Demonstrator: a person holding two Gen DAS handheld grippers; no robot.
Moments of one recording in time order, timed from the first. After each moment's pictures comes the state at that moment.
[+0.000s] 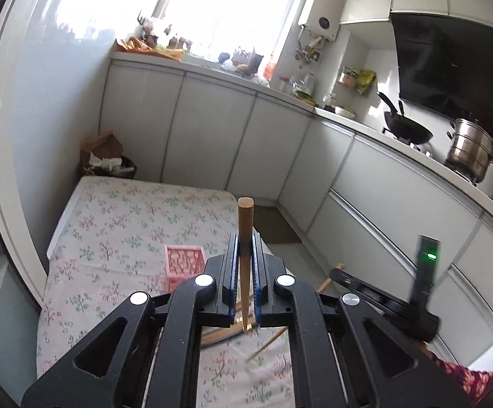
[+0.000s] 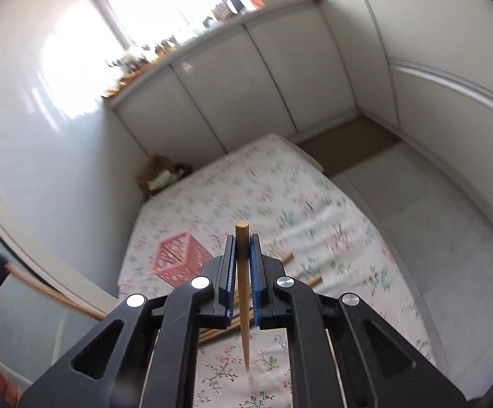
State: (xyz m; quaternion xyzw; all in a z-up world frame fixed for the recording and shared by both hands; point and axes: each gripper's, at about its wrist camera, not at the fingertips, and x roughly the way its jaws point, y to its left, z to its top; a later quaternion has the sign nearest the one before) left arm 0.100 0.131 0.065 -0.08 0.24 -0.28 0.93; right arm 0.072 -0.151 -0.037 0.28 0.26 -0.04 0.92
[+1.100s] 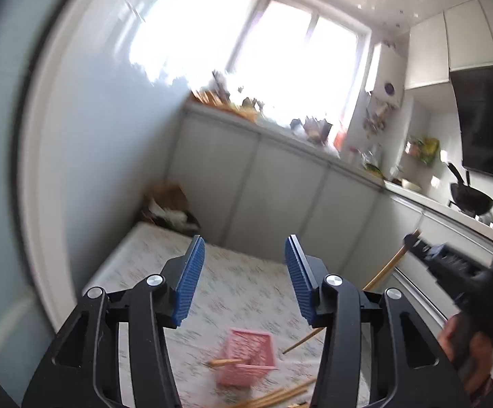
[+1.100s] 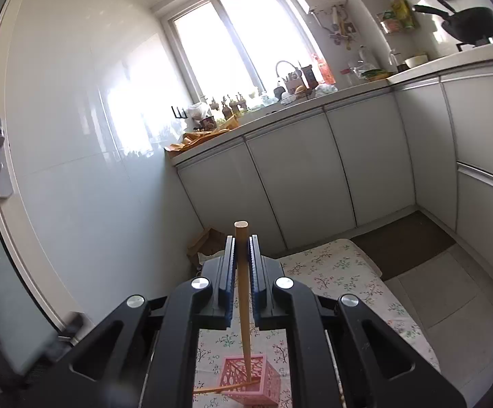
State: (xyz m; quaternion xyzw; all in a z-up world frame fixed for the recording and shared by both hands) left arm 0.146 0.191 0.055 -0.14 0.12 -0.11 0.98; right arm 0.172 -0.095 0.053 0.20 0.11 0.02 0.97
